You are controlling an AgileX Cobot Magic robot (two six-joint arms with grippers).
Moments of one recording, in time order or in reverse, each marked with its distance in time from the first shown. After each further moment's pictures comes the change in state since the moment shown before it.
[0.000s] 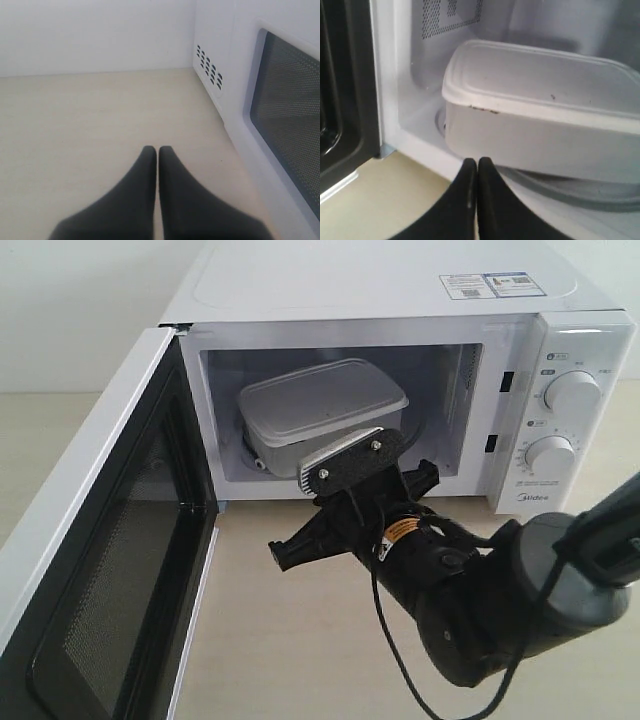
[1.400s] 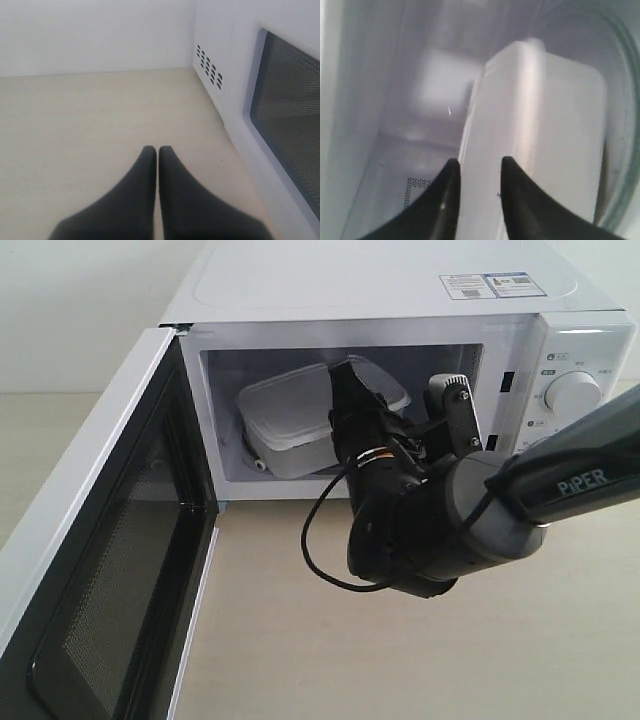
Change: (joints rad) left arm 0.000 0.000 0.000 0.000 0.000 0.000; right arm 0.002 0.035 -0.272 0.540 0.025 1.038
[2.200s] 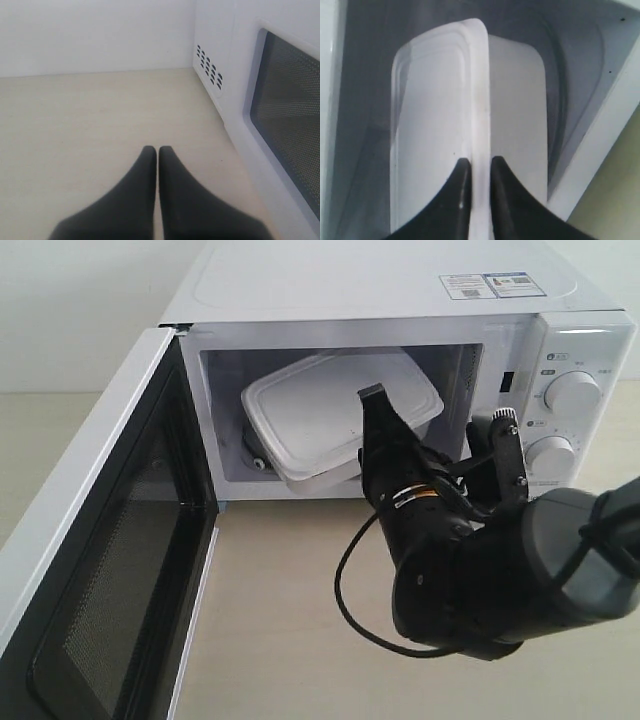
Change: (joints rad) left arm 0.000 0.000 0.000 0.000 0.000 0.000; right arm 0.066 -0.143 0.217 0.052 -0.007 0.067
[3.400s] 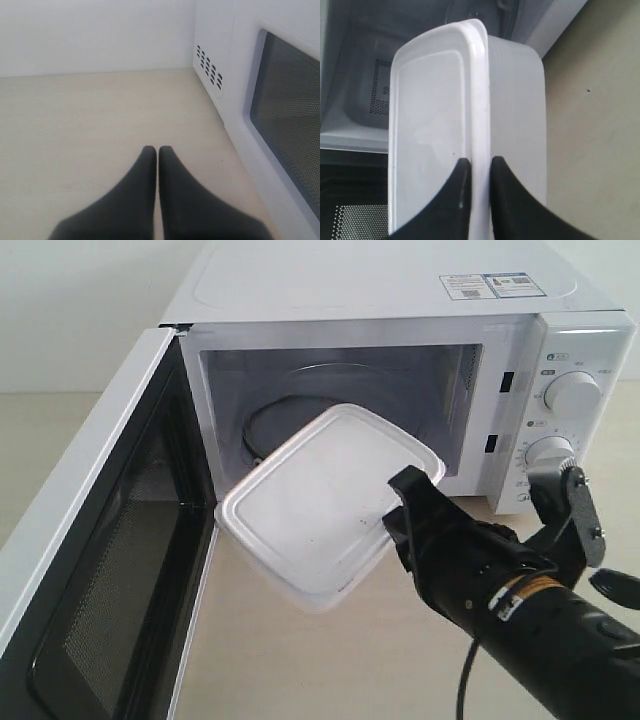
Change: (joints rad) left arm 0.000 0.000 0.000 0.000 0.000 0.000; right arm 0.080 -0.315 0.389 -0.245 0.150 0.060
